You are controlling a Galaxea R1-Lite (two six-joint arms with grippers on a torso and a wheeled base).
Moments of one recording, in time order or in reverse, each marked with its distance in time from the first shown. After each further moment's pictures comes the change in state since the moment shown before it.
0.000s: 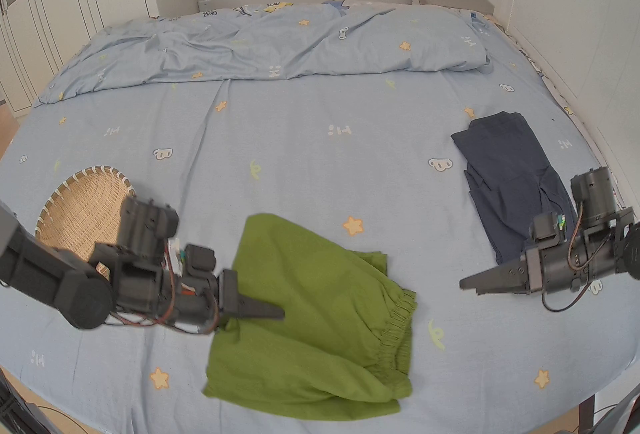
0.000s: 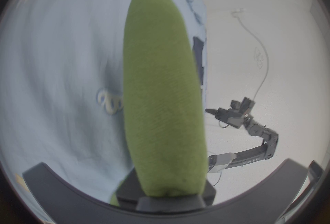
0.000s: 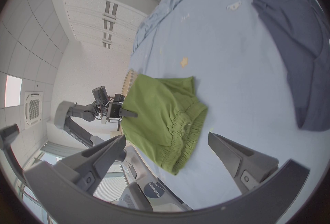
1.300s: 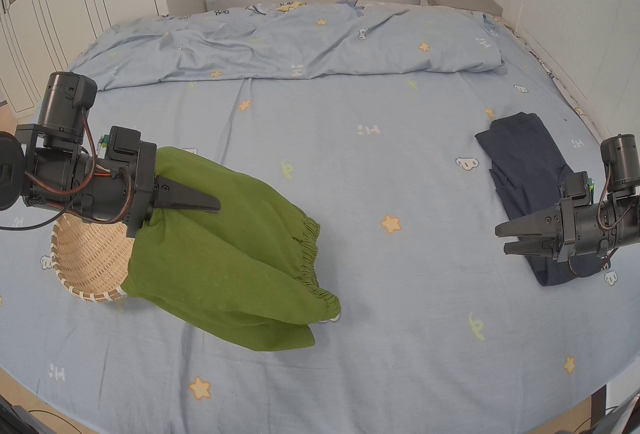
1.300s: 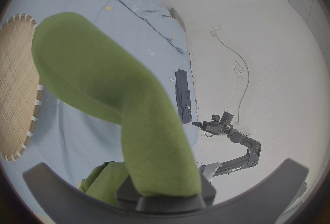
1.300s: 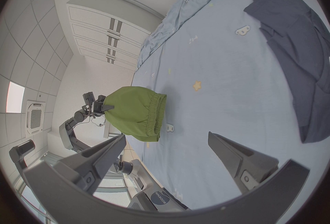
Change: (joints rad) left arm 0.196 -0.197 -0.501 0.622 -0.069 0.168; right arm -0.153 -0.055 -0.143 0.129 0.089 0.005
